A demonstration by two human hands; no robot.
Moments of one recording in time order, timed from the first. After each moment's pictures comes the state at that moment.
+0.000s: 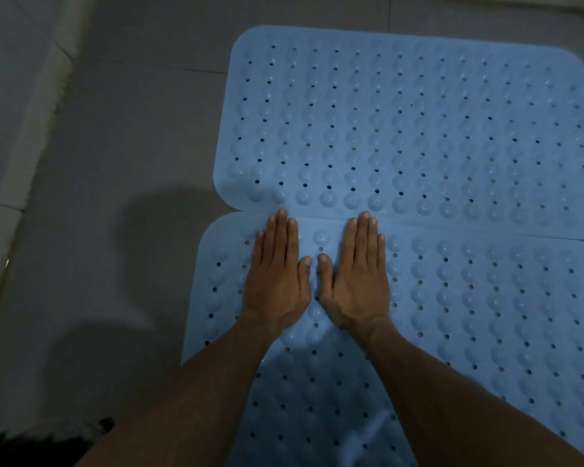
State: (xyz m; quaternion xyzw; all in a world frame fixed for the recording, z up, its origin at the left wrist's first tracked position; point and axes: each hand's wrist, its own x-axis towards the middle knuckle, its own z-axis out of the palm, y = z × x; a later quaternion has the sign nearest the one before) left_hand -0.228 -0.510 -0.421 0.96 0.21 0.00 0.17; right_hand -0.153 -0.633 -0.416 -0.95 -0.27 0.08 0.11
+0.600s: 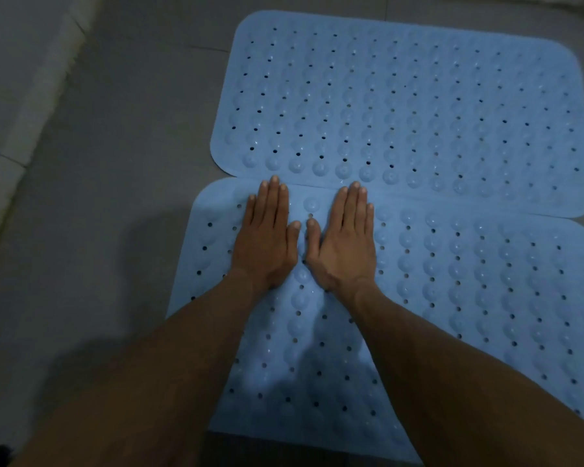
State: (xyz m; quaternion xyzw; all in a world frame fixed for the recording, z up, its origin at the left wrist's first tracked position) left_hand -0.228 -0.510 -0.428 0.97 0.20 0.01 0.11; right_hand -0.155 -0.635 -0.417 -0.95 -0.28 0.07 0.12
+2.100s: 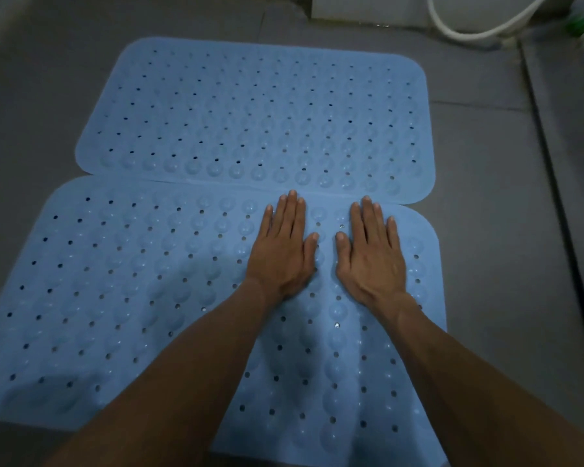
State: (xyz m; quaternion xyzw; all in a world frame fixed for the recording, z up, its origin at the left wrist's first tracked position) left_hand -0.091 -0.770 -0.424 0.98 0.17 0.04 0.10; right_hand -0.008 -0.915 -0.416 -0.95 -0.30 0.05 0.10
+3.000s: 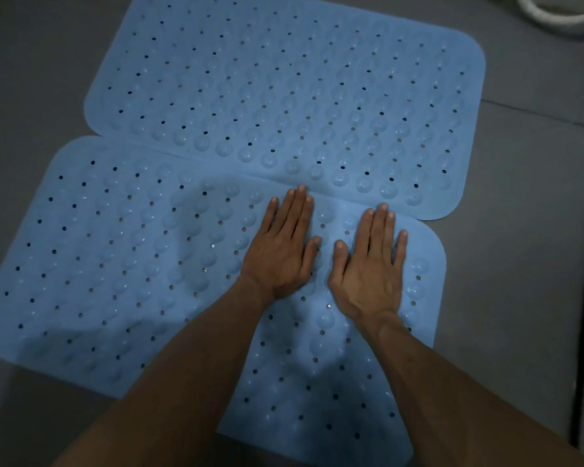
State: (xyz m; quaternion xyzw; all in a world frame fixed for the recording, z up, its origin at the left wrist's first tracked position) left_hand -0.086 -0.770 -0.418 0.98 0.17 0.03 0.10; right_hand -0.004 -0.910 -0.410 -0.95 -0.30 0.07 0.04
